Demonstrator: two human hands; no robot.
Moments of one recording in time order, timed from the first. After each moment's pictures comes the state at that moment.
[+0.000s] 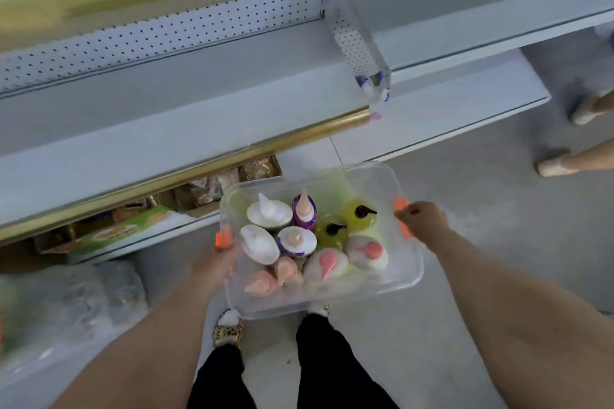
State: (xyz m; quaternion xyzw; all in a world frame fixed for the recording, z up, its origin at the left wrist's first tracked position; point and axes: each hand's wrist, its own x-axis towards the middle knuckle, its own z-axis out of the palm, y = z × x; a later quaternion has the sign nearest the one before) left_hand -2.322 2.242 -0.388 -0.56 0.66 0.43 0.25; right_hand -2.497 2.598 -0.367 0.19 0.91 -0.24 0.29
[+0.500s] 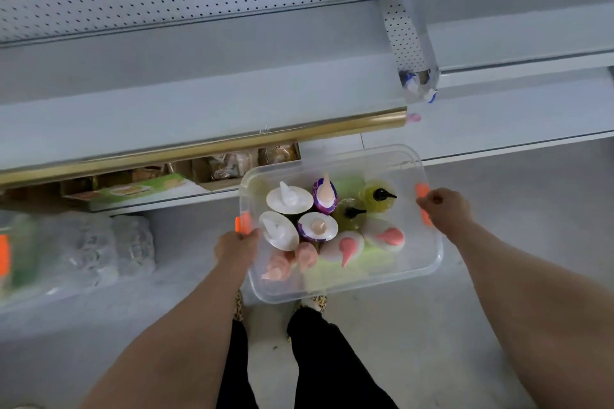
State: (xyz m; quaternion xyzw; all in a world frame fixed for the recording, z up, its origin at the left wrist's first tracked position) left_hand -2.342 2.290 -0.422 -0.62 0.65 0.40 0.21; right_hand -2.585 2.604 -0.408 0.07 0.94 -0.17 0.28
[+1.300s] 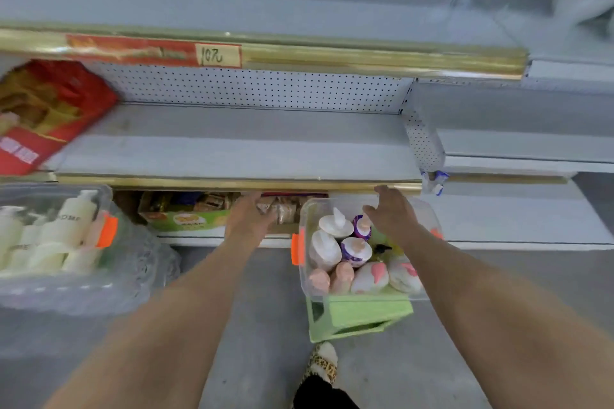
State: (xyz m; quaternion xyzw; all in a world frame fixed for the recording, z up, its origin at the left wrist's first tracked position) left_hand -2.266 2.225 -0.262 -0.47 0.79 0.39 -0.01; right_hand -2.450 2.433 -0.241 -0.18 0.95 -0.13 0.21
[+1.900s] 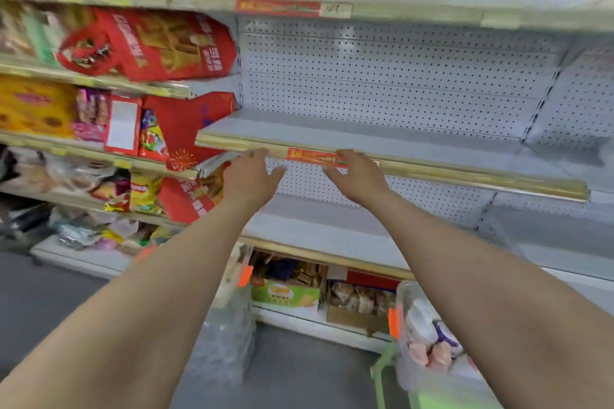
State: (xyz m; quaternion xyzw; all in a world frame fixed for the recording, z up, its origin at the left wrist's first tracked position) left_hand -1.994 2.101 -0.002 -0.41 0.86 0.11 -0.28; right_hand -2.172 2.231 0.009 -0.48 0.83 -0.29 0.00
